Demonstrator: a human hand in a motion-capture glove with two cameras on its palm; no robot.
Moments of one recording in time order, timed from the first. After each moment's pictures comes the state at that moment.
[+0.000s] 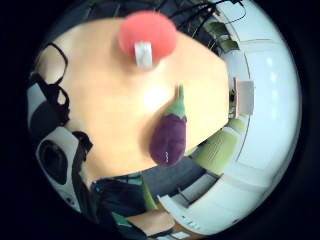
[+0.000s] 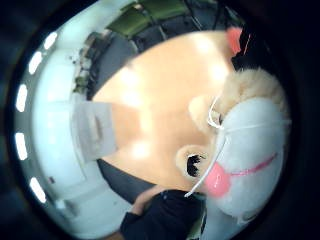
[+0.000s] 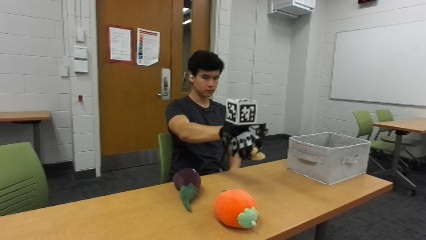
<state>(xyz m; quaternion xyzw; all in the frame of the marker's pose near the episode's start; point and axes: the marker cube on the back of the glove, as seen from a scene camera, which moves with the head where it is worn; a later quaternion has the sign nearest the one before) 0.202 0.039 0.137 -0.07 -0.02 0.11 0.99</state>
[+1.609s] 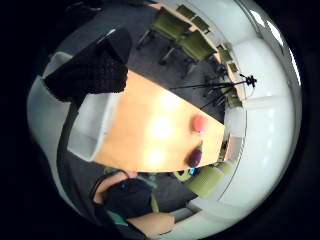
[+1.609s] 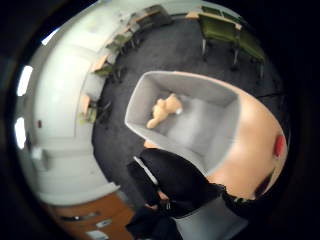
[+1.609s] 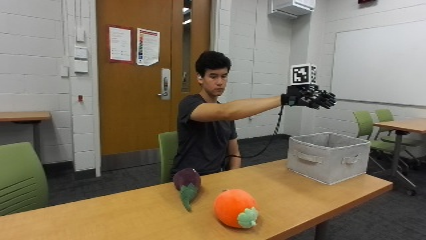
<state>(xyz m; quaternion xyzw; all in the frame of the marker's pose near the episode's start) -0.114 -0.027 -0.017 0.00 -0.05 -0.21 0.98</state>
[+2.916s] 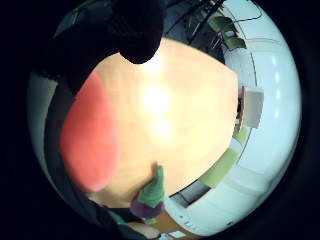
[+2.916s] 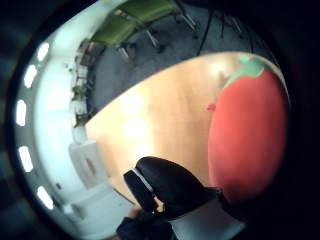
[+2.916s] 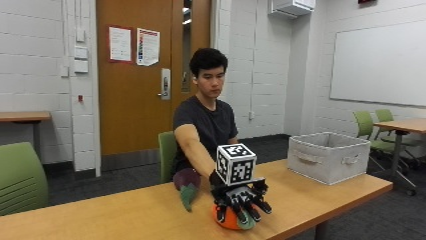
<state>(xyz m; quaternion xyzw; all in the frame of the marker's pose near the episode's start) 0.357 -0.091 0.265 -0.13 -0.03 0.14 0.98</state>
